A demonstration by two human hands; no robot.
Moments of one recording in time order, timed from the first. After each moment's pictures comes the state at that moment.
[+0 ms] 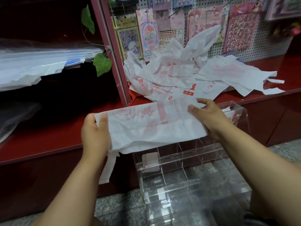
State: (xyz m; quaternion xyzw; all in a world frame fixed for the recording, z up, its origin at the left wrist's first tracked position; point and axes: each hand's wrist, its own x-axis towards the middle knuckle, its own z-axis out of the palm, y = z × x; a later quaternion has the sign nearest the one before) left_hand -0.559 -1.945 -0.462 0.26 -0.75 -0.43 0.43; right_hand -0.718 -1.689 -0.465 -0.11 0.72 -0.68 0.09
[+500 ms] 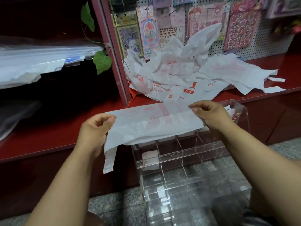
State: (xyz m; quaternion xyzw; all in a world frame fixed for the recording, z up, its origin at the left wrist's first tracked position) left_hand -0.555 -1.958 -0.459 0.23 -0.73 -0.57 0.29; right_hand -0.725 -1.682 -0.472 -0.18 0.73 -0.66 0.02
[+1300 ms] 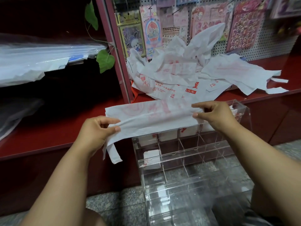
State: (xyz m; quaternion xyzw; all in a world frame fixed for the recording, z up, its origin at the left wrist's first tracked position) left_hand -0.545 -1.972 -0.453 0.21 -0.82 -0.48 0.23; right_hand -0.734 -1.677 -0.474 -0.23 0.79 -0.56 -0.03
